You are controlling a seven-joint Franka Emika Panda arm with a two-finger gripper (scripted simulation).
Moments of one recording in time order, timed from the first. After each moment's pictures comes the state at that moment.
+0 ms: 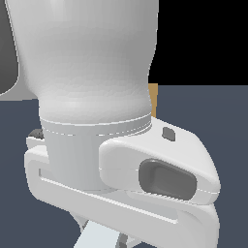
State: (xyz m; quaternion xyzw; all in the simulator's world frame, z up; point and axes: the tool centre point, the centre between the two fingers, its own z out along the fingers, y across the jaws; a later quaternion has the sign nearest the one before) arm -0.021 -0.194 0.020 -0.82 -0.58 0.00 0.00
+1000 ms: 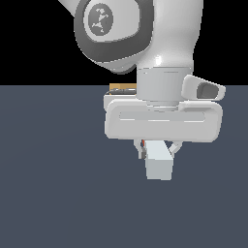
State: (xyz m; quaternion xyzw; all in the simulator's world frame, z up) arm 0.065 -0.078 0.061 -0.74 -0.68 0.00 0.00
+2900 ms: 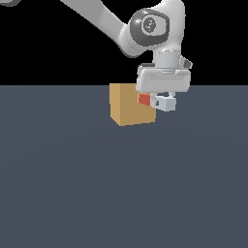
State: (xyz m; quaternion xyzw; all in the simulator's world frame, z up) arm 0.139 0.156 0.130 -0.58 -0.82 0.00 0.00
